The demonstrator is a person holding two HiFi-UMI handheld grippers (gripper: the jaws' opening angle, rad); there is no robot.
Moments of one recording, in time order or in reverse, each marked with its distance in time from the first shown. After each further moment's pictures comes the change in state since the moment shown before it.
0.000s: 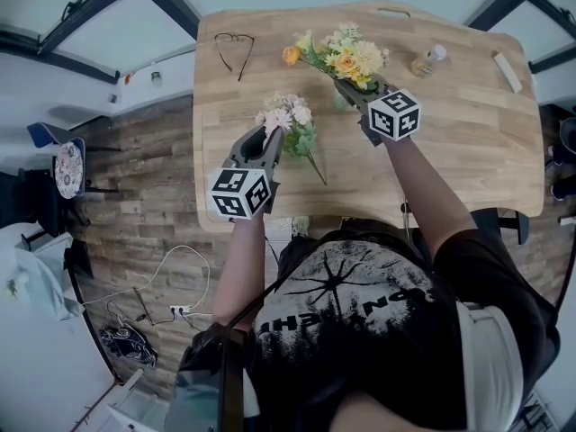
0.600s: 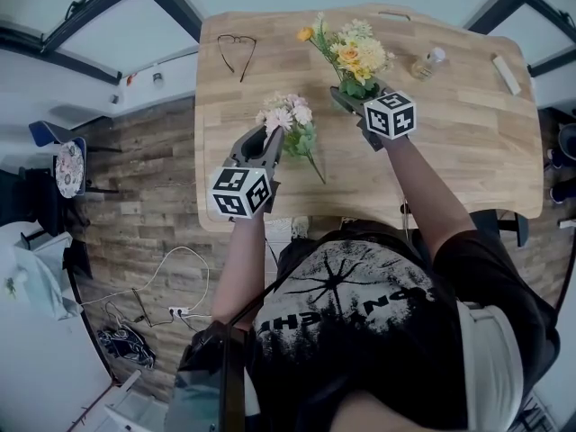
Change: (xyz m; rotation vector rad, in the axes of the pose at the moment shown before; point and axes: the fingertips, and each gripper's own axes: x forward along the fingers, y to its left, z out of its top) left arm -0.003 -0.001 0.005 0.007 -0.011 0.000; right arm 0.003 -0.007 -0.026 0.045 0.124 -0.053
